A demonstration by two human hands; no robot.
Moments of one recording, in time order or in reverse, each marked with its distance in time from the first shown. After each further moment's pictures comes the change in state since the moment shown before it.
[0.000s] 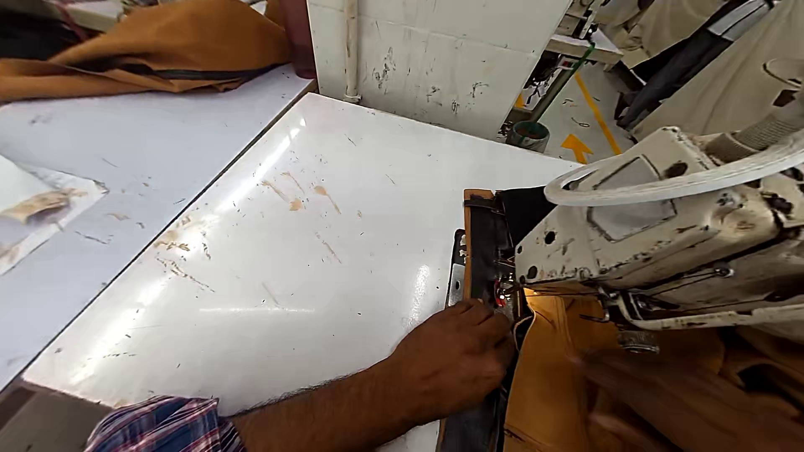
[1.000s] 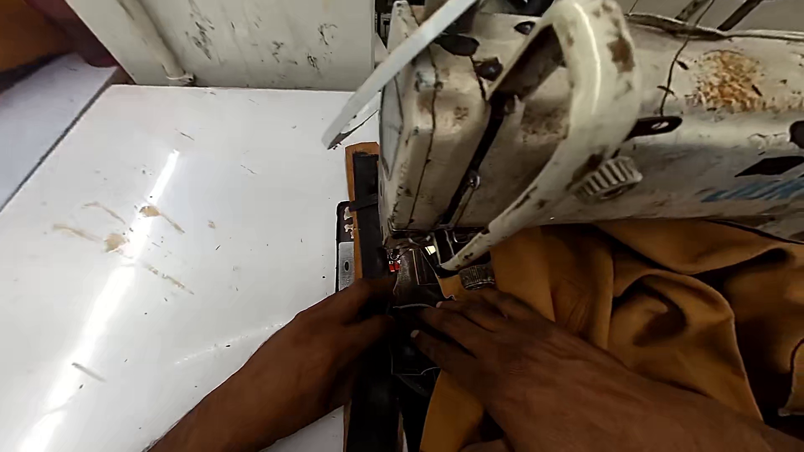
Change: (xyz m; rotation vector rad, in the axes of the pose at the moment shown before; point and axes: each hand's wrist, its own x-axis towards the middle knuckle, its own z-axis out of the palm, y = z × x) left_hand -0.013 -0.025 -0.017 -0.247 -0.090 0.036; right_hand 0.018 -0.007 0.055 -0.113 -0.105 -0.014
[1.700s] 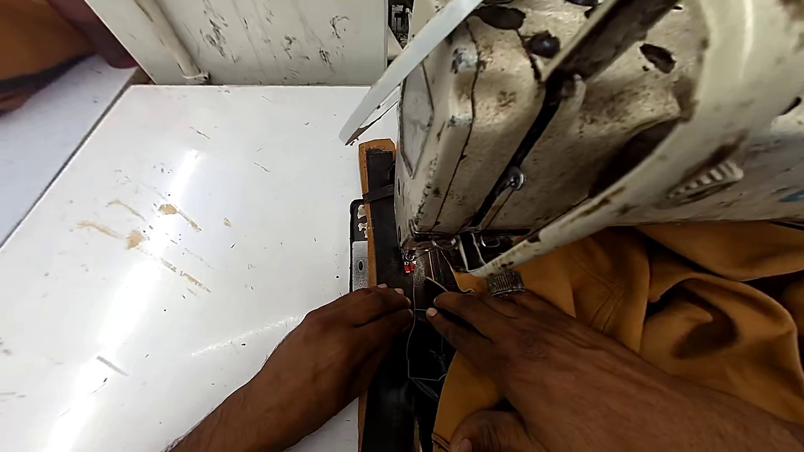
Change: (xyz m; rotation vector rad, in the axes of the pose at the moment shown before) left_hand -0.001 0.001 0.006 0.024 0.100 -0.026; right_hand 0.007 0.009 0.010 -0.014 0.085 0.059
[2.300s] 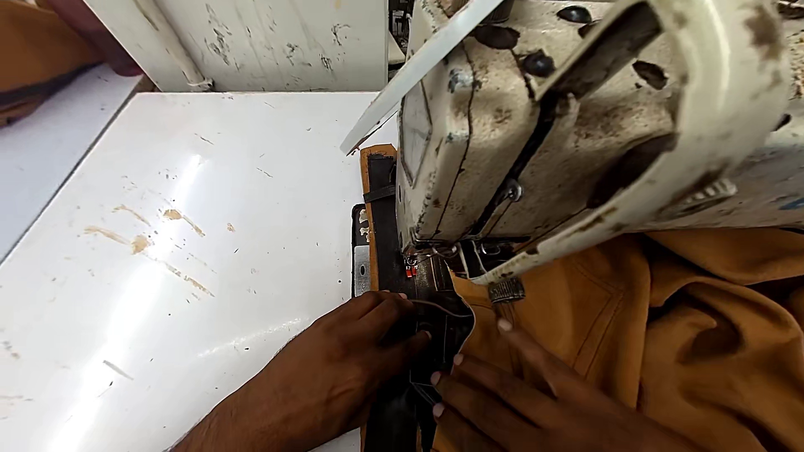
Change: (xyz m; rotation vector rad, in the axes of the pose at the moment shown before) left_hand 0.001 0.000 -0.007 0.057 -0.212 0.109; right_hand -0.023 -0.031 -0.042 0.199 -0.297 -0.186
